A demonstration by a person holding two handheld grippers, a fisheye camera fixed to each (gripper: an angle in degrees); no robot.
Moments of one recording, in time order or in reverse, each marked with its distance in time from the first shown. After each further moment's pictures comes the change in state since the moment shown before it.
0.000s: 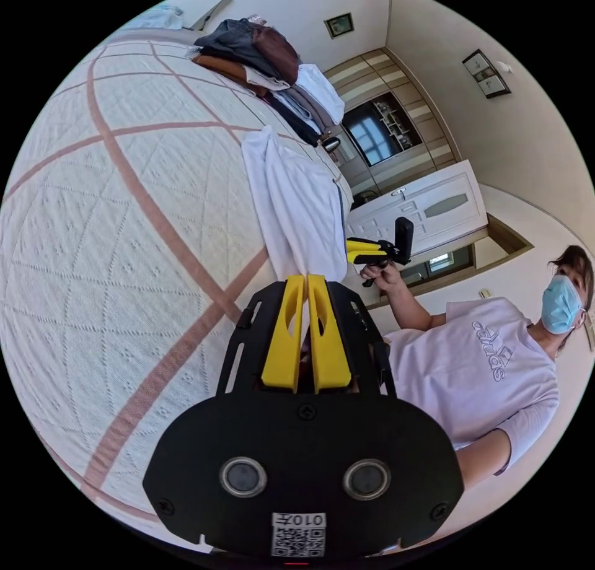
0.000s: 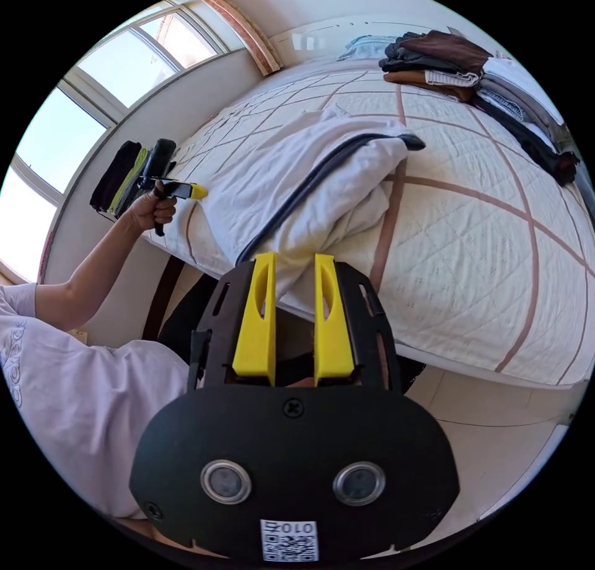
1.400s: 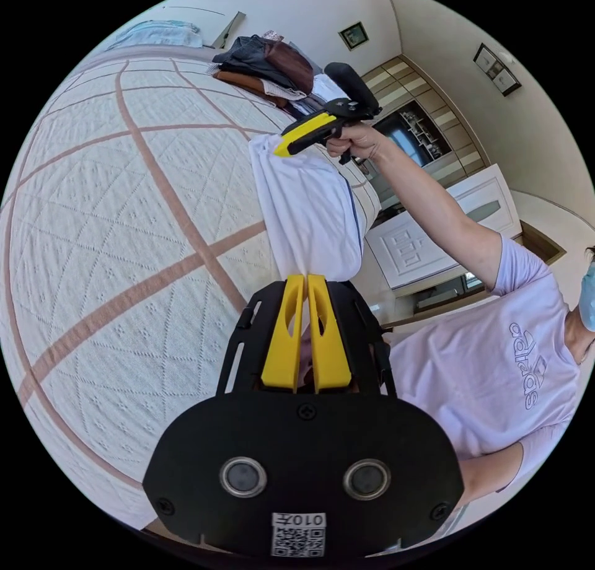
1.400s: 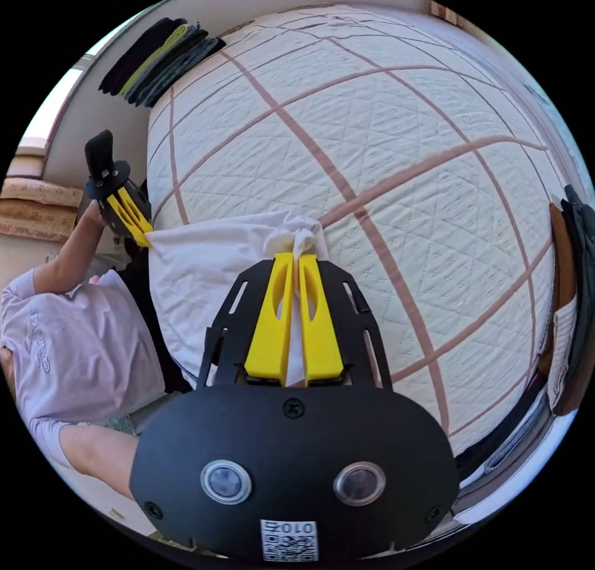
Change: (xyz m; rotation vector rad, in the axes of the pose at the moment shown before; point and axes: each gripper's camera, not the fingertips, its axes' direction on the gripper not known) left arm 0.041 0.072 0.008 0.101 -0.175 -0.038; right arm -0.076 -0.464 0.074 -0.522 -0.023 -0.611
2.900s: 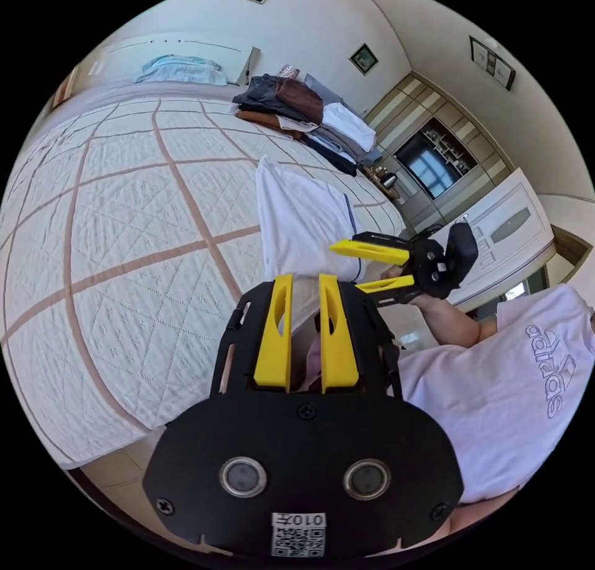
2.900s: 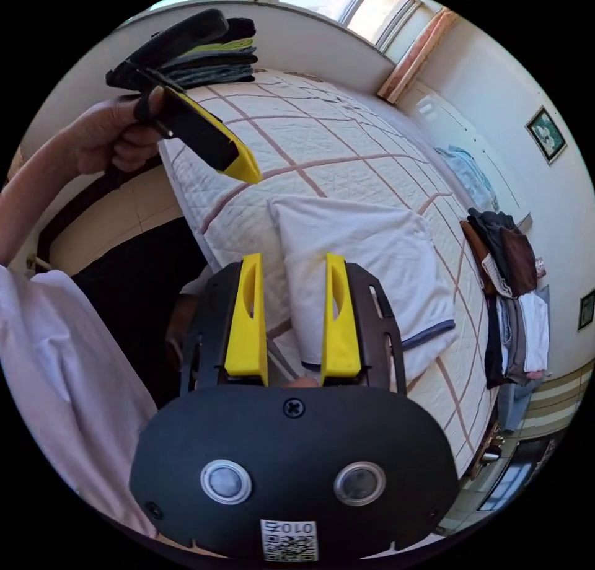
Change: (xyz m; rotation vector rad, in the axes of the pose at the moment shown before) left arm 0.105 0.078 0.014 0.153 -0.216 -0.031; right arm -0.444 0.126 0.173 0.318 0.615 0.068
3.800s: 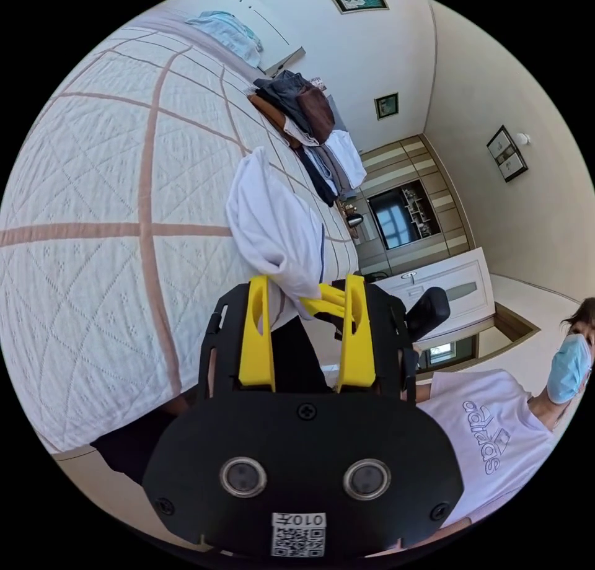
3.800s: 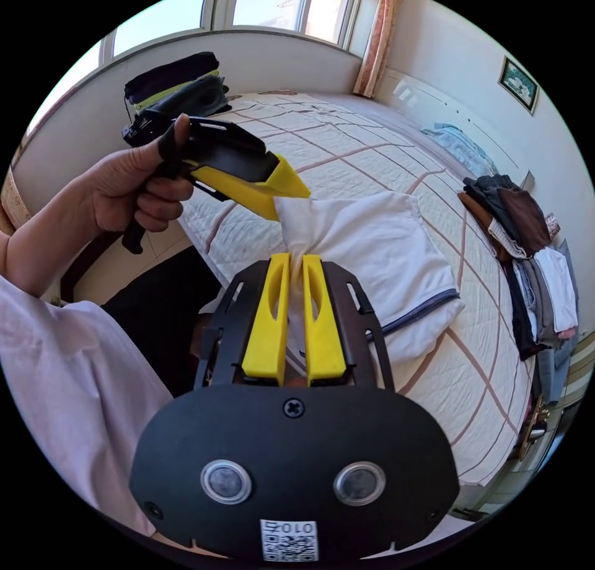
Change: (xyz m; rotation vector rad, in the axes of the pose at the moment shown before) left arm -0.023 -0.038 0.041 0.062 0.309 -0.249; right arm 0.015 0.165 0.032 0.091 -0.199 0.176
